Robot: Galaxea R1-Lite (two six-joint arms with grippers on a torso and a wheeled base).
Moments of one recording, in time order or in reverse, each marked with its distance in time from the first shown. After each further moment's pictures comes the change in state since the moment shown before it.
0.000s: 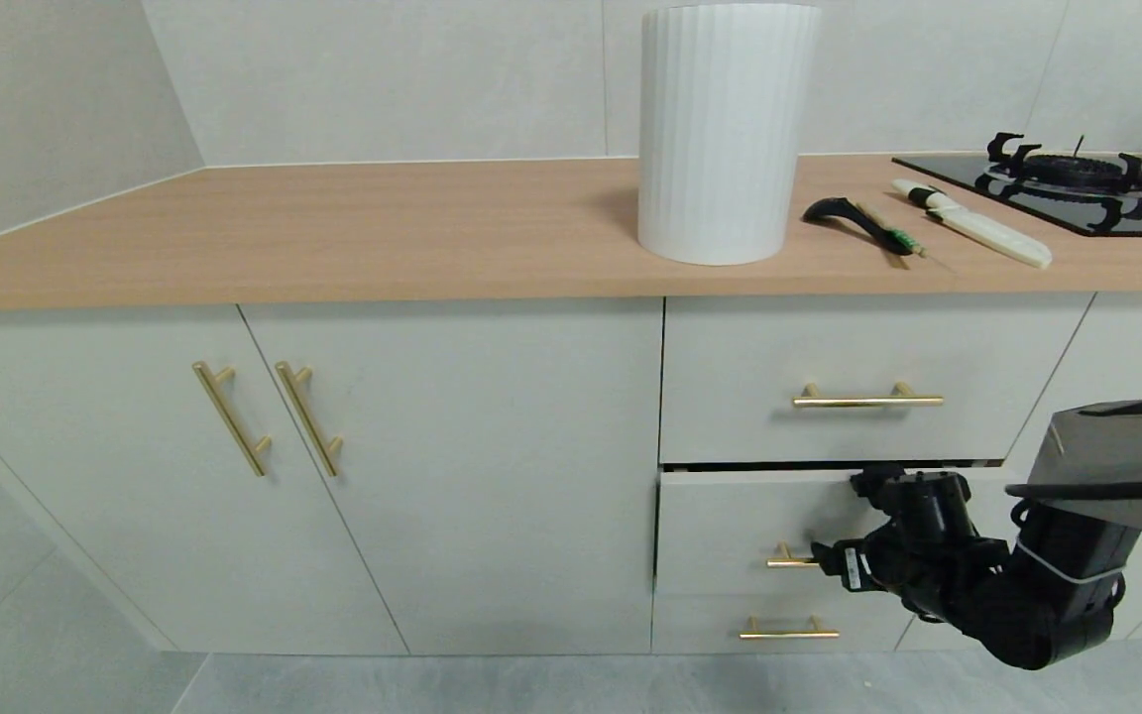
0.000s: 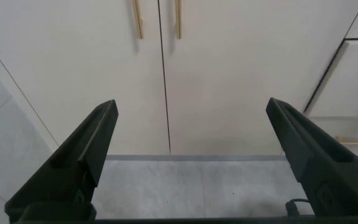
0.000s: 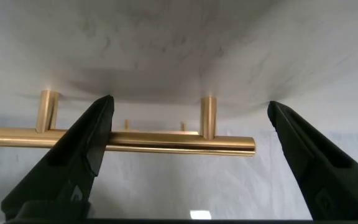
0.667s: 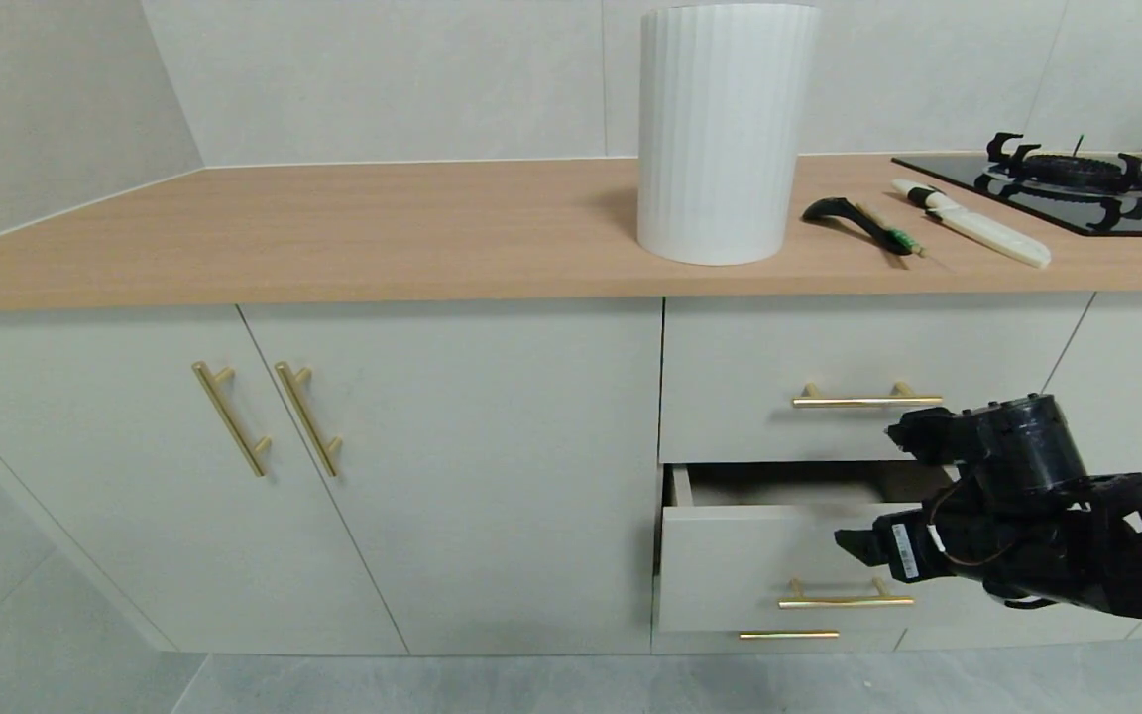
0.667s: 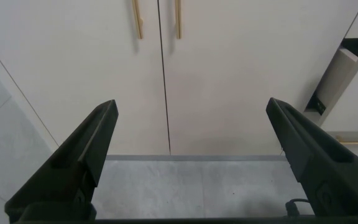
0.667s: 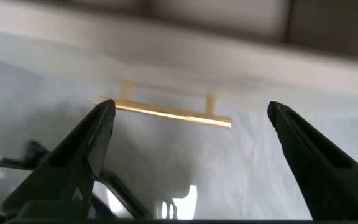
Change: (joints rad) left arm 0.000 0.000 0.000 0.000 0.000 0.000; right arm 0.126 -0.556 -0.014 0.566 0.020 0.000
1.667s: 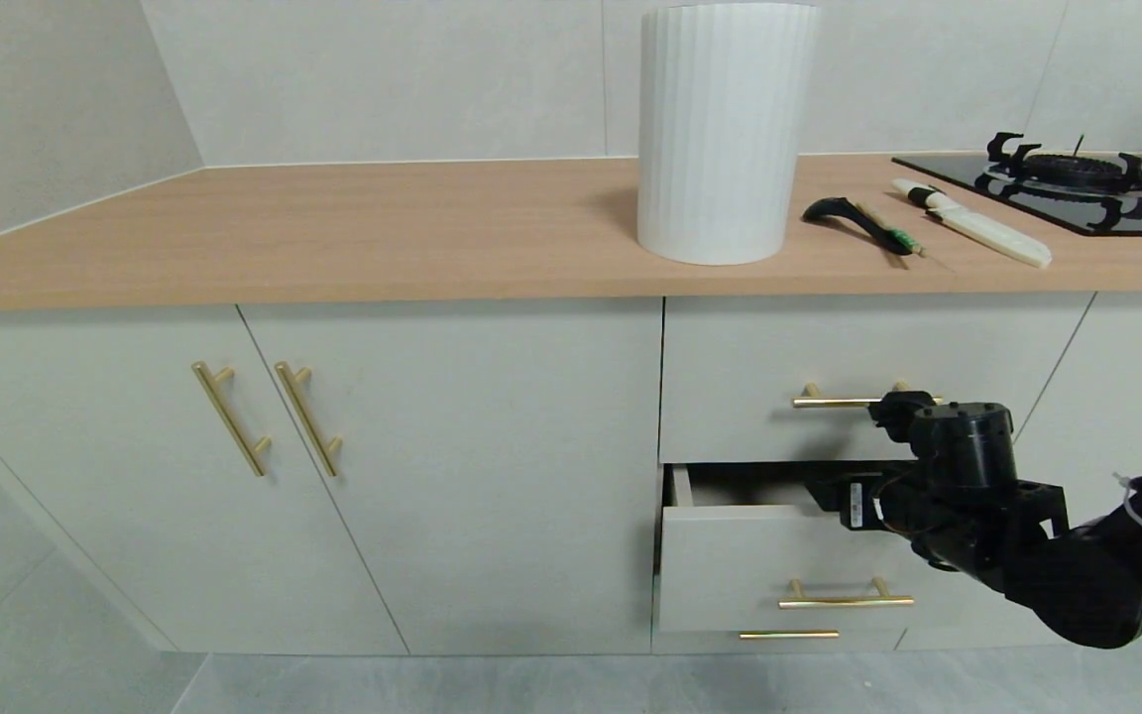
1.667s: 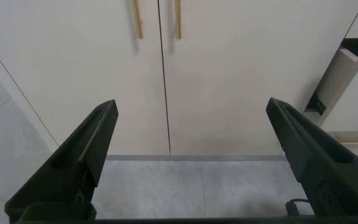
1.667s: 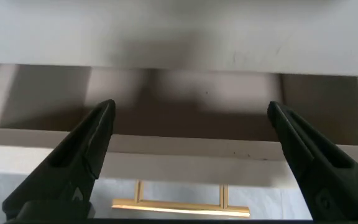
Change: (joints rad) left arm 0.000 0.000 0.000 0.000 0.000 0.000; right arm -0.032 0.256 0.001 -0.473 -0.072 0.066
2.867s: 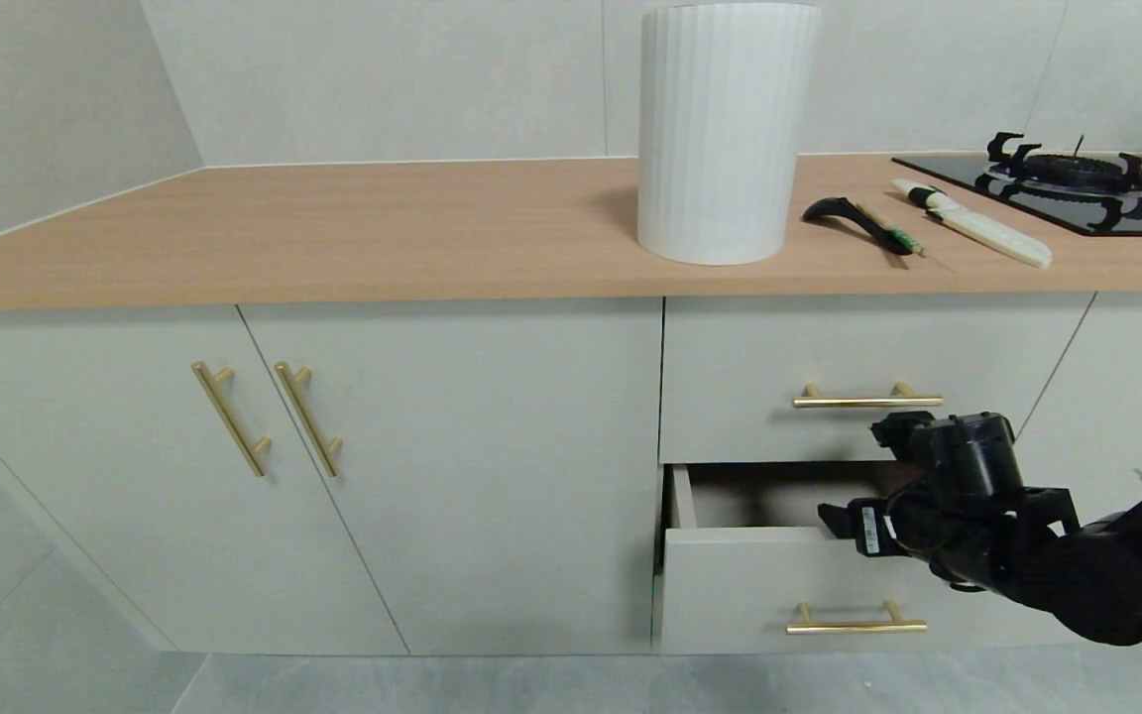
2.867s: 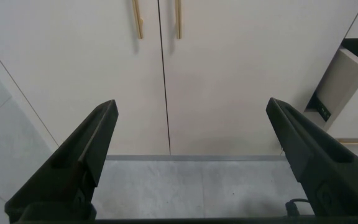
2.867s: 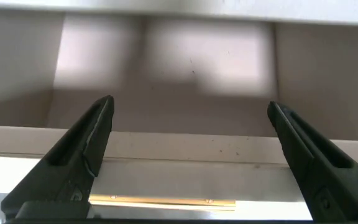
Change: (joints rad) left arm 0.000 0.000 0.000 0.000 0.000 0.000; right arm -0.009 -0.037 0.004 0.194 0.007 -0.008
